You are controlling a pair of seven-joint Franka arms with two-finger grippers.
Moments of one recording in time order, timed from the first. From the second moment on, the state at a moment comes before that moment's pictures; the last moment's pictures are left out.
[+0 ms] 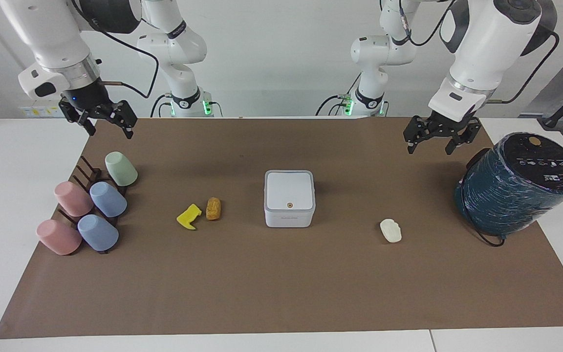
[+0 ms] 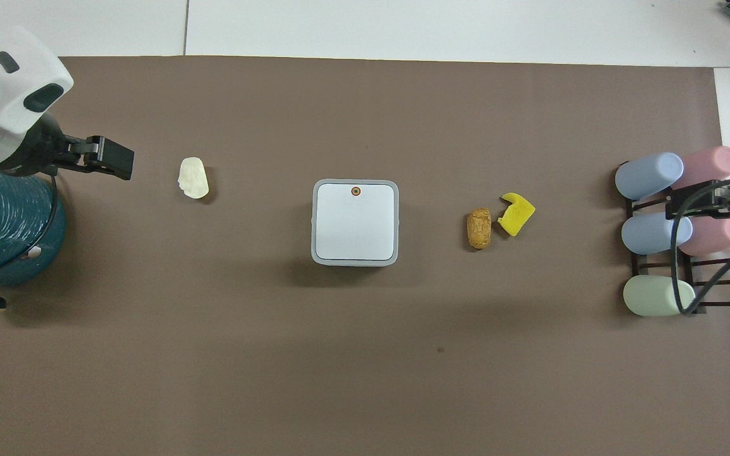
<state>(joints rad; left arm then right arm) -0.06 0.12 -0.14 -1.46 0.03 1.62 -0.07 0.01 -0.06 -0.05 -1.67 -0.02 1.61 0.09</state>
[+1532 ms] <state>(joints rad) -0.06 0.11 -0.14 -1.47 0.03 1.62 -0.07 0.01 -0.07 -0.05 -1.66 -0.02 1.59 0.09</state>
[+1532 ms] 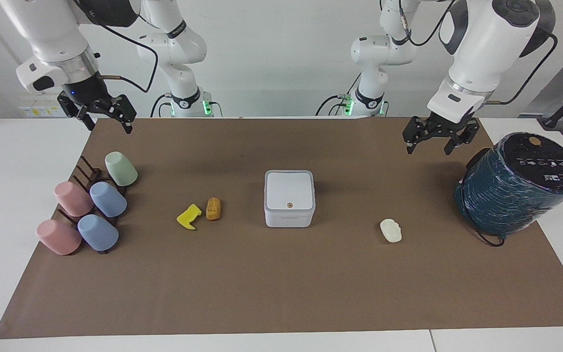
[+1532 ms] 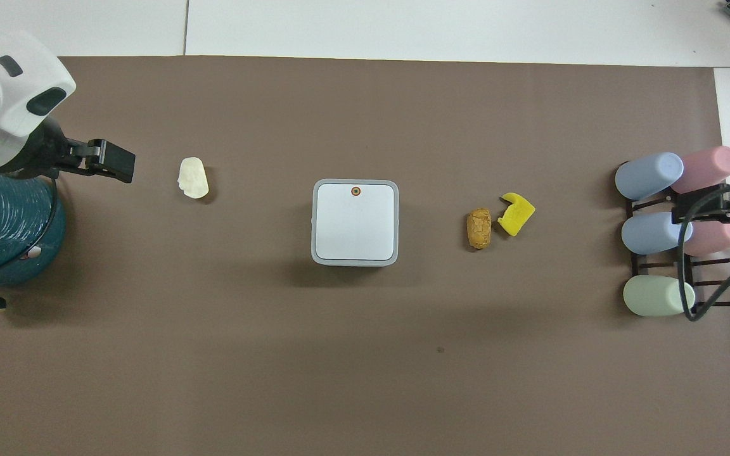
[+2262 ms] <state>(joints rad) -0.06 0.11 -0.14 -1.47 0.03 1.62 -0.07 0.02 -0.07 -0.05 -1.76 -0.02 1.72 0.09</state>
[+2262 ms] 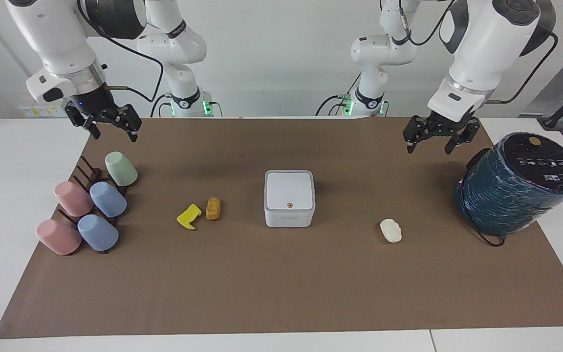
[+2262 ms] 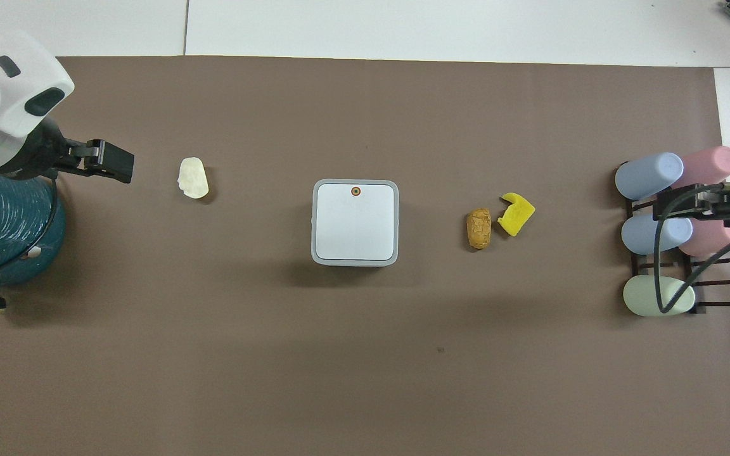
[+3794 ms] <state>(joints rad) -0.37 0.17 -0.16 -1.73 -0.07 2.13 -0.59 0.17 0.28 -0.05 -2.03 -0.02 2.37 0.38</state>
